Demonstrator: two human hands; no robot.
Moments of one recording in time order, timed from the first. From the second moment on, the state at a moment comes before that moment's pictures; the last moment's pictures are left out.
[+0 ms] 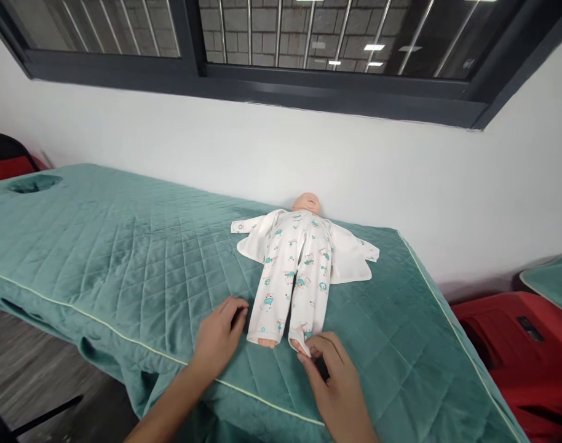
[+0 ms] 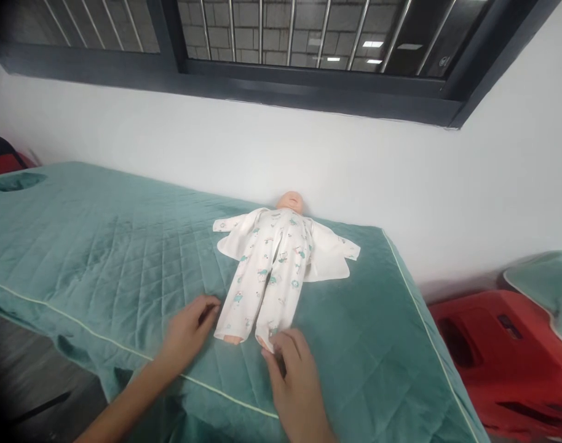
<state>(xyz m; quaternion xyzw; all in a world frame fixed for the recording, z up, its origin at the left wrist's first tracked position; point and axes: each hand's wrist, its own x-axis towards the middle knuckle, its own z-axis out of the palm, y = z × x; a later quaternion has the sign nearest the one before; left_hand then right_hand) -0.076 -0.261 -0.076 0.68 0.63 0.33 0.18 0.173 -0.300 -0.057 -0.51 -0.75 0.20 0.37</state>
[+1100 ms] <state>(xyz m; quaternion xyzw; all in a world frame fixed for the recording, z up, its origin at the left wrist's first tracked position) -0.064 -0.108 -0.069 0.94 0.29 0.20 -0.05 0.234 -0.154 -0.050 -0.49 -0.85 -0.05 0.15</state>
